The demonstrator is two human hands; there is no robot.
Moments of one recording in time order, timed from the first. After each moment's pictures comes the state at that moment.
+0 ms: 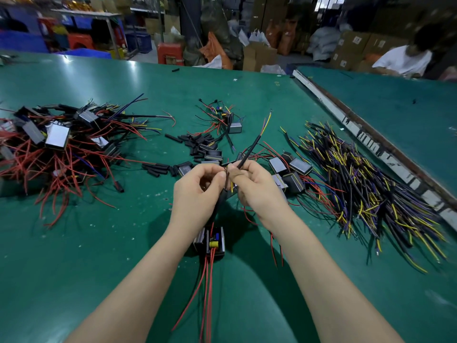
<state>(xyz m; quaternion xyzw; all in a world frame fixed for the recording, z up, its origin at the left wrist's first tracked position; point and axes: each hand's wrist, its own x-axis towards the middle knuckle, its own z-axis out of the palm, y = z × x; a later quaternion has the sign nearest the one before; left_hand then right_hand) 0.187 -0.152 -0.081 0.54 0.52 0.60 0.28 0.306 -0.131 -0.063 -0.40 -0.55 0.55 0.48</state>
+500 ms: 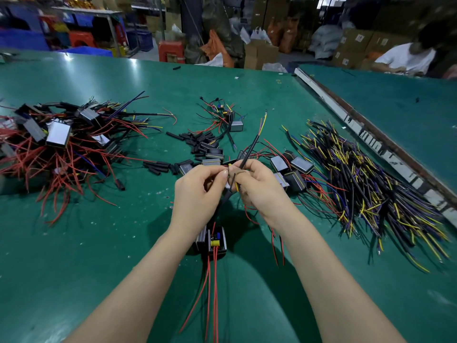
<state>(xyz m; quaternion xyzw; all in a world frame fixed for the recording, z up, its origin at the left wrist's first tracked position) 0.185 -0.153 -0.080 0.60 0.55 0.55 0.17 0.310 -0.129 -0.058 -0.43 -0.55 0.56 0.44</state>
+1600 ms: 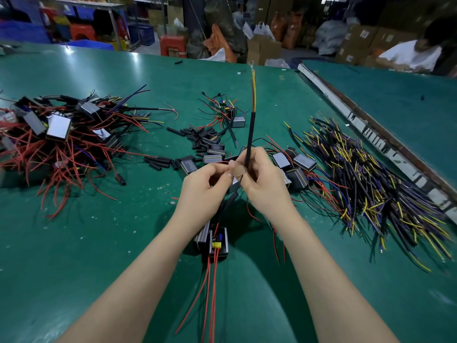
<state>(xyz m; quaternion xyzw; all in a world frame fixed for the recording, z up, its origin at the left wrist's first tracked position) 0.188 -0.152 -0.079 0.58 0.54 0.53 0.29 0.318 -0.124 -0.075 -0.42 -0.71 0.30 0.48</state>
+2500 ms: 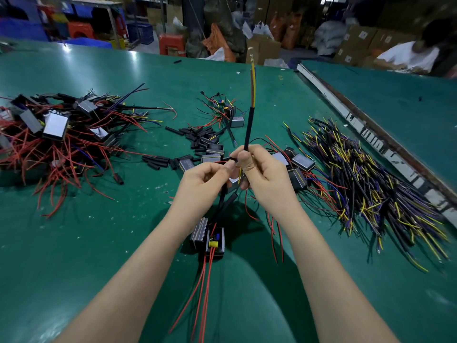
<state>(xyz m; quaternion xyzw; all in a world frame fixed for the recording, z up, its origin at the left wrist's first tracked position) 0.187 -0.151 -0.074 0.51 0.49 0.57 0.42 0.321 -0.128 -0.059 -0.40 -0.71 0.31 0.48</state>
